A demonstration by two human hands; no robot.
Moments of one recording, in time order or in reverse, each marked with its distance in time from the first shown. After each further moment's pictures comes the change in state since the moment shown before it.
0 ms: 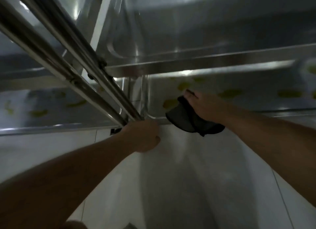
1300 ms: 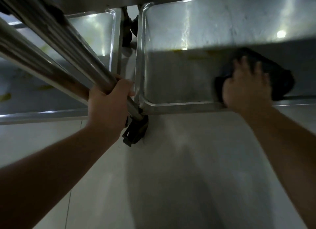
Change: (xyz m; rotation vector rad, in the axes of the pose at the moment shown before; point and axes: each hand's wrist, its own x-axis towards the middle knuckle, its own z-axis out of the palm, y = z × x) left_hand 0.033 -0.037 0.016 -1.576 0.938 -0.118; right_hand 0.049 0.099 0.045 -0.421 0.352 0.340
